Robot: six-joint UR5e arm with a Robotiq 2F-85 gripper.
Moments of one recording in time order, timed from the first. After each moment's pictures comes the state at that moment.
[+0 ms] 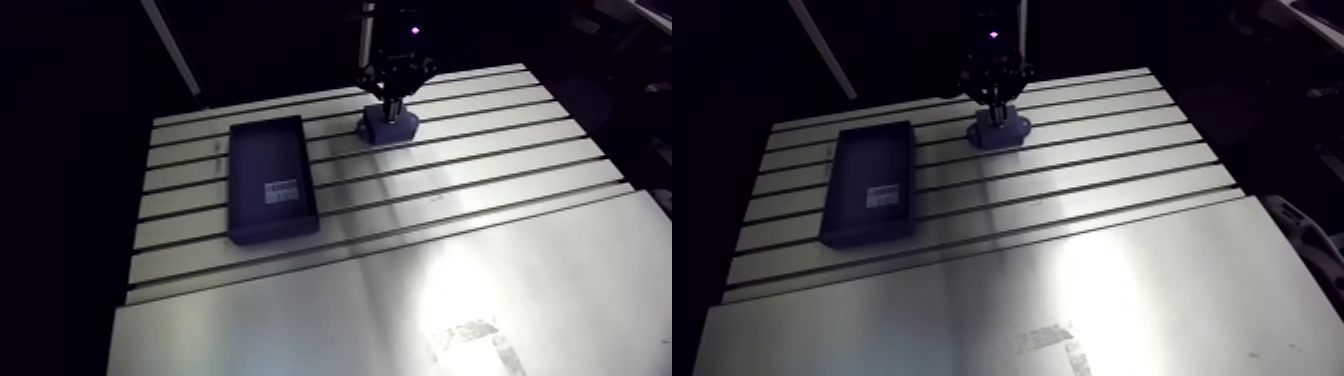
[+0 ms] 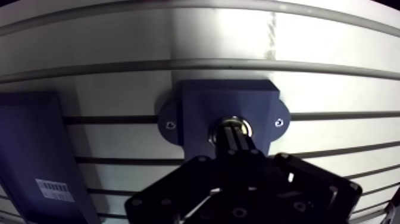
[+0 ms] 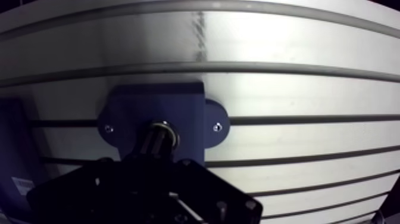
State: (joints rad) arm -0.24 -1.01 1.63 -2.07 -1.62 -1.81
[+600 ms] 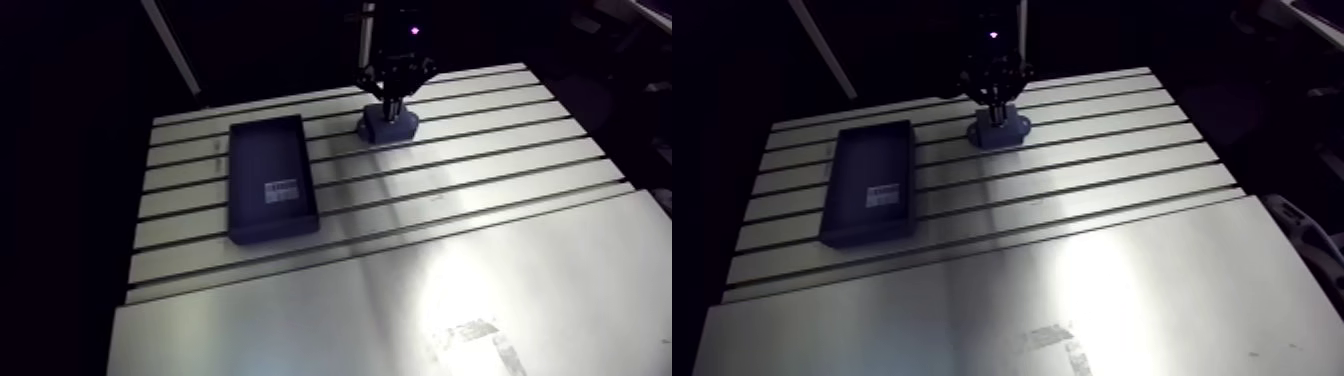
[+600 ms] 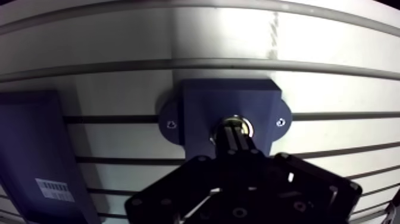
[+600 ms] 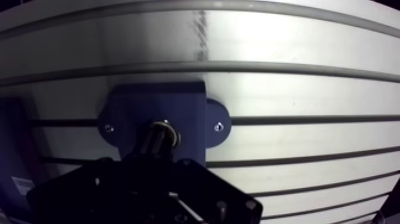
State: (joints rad) arm -0.24 -1.01 1.63 -2.07 -1.62 -1.81
